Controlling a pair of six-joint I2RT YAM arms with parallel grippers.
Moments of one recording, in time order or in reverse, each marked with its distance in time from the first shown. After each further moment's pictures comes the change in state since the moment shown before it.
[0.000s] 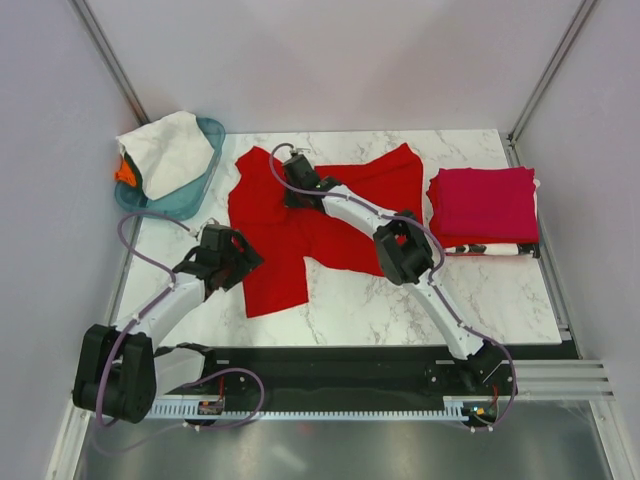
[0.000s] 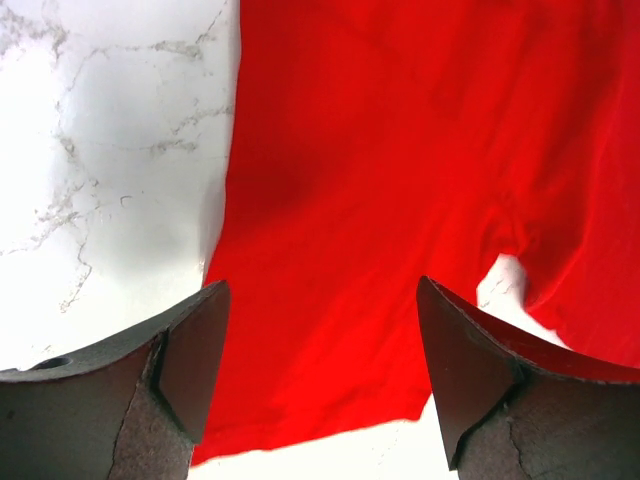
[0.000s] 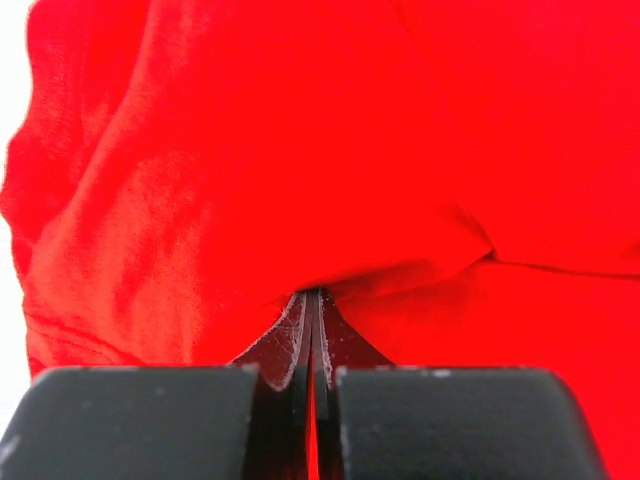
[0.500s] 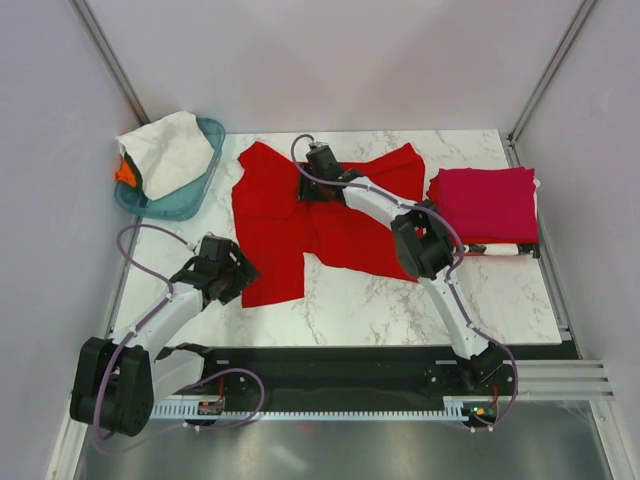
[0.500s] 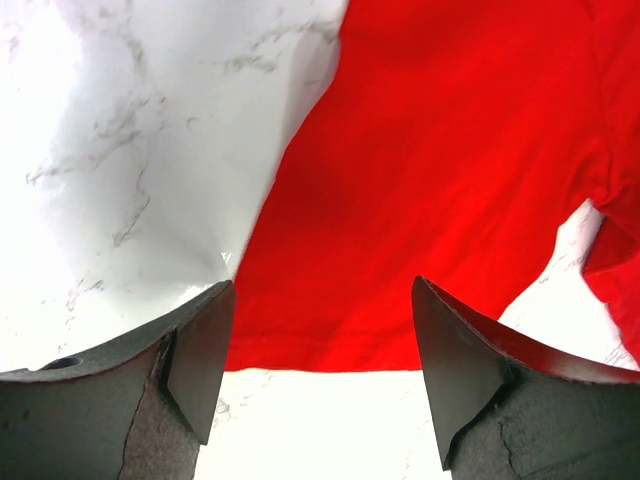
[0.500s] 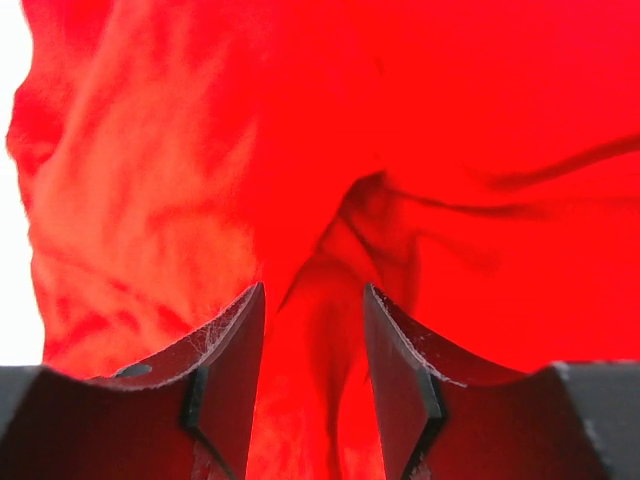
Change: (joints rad) left arm 0.000 -0.050 -0.057 -0.090 0.001 -0.028; right arm -0.091 -0.103 -0.143 0.051 -0.130 -0.025
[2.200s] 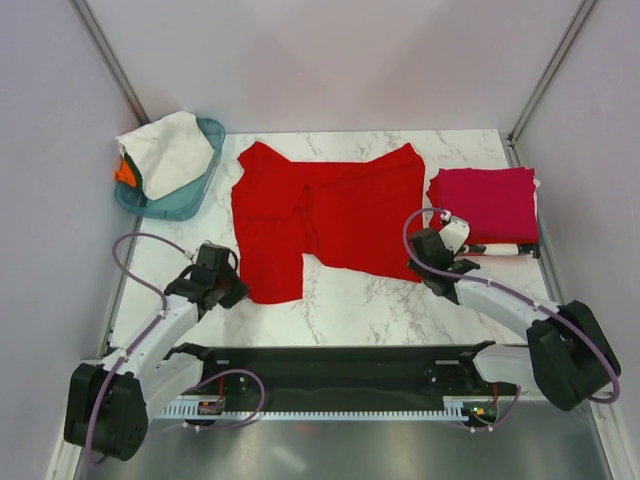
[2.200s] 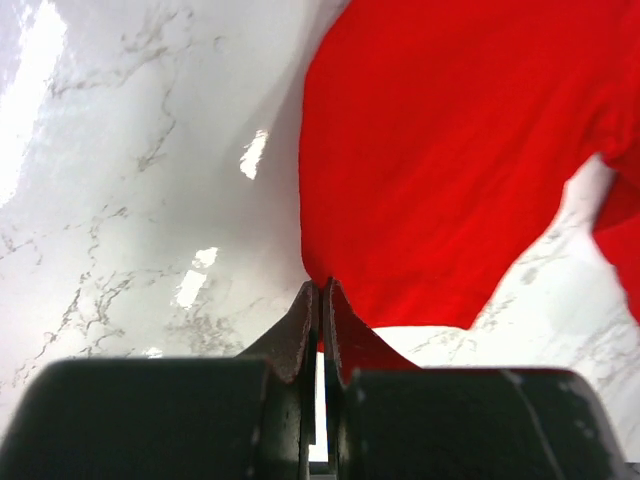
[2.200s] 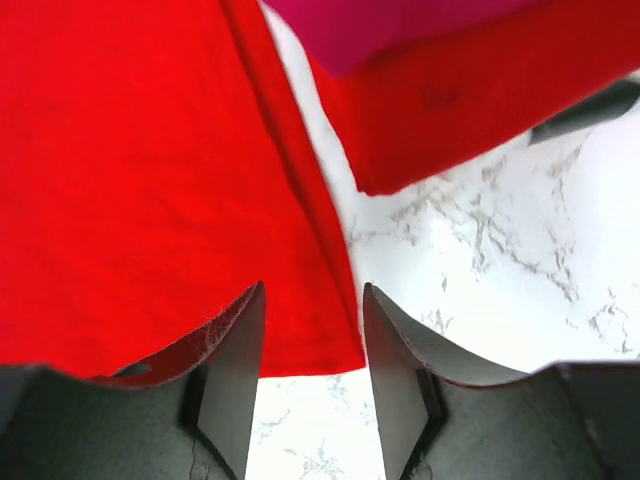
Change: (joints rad) left arm -0.025 -0.129 -0.042 -0.126 0.010 -0.031; right arm -0.135 -1.289 -1.567 0.142 0.500 0.256
